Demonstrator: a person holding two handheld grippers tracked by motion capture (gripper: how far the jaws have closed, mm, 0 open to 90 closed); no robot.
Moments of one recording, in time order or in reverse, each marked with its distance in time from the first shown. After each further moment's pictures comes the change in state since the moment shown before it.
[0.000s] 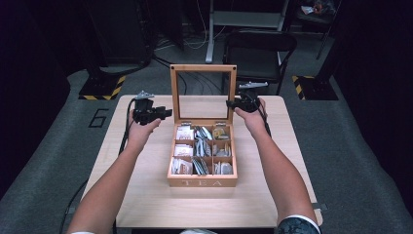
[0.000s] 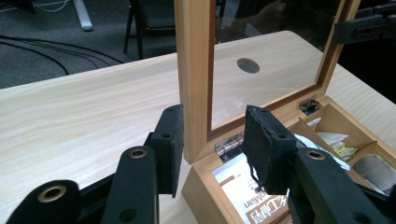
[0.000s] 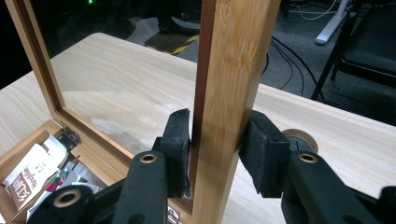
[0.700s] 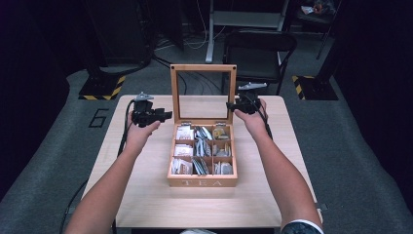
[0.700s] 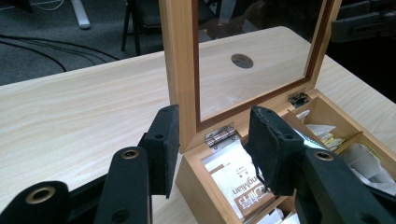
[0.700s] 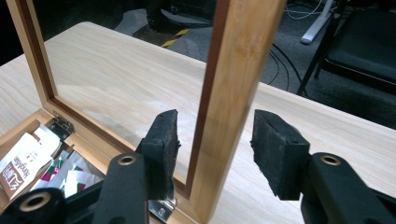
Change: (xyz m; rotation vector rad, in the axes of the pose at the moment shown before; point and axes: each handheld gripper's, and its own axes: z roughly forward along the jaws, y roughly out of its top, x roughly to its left) left arm -0.009 -0.001 -0.011 0.014 -0.003 0.006; right arm 0.009 -0.001 -0.012 0.022 -0.059 -0.049
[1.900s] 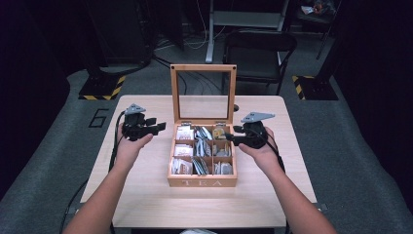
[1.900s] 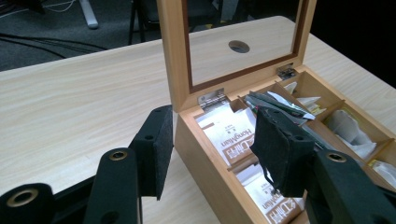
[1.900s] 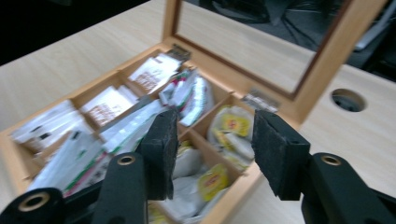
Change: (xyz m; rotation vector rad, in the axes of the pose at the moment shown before) left arm -0.018 -0.031 -0.042 -0.014 0.024 0.010; right arm 0.069 -0.065 -0.086 0.002 0.168 -0.110
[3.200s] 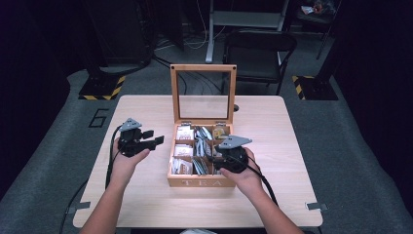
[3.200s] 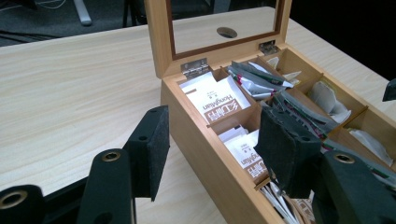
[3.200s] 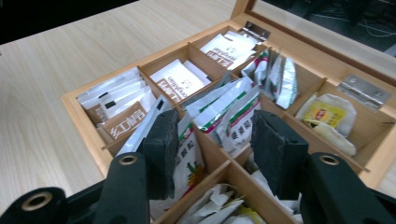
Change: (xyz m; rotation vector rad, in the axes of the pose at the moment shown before) left arm -0.012 -0.036 -0.020 -0.003 -0.015 0.007; right arm 0.077 -0.029 0.020 0.012 0.032 -0.106
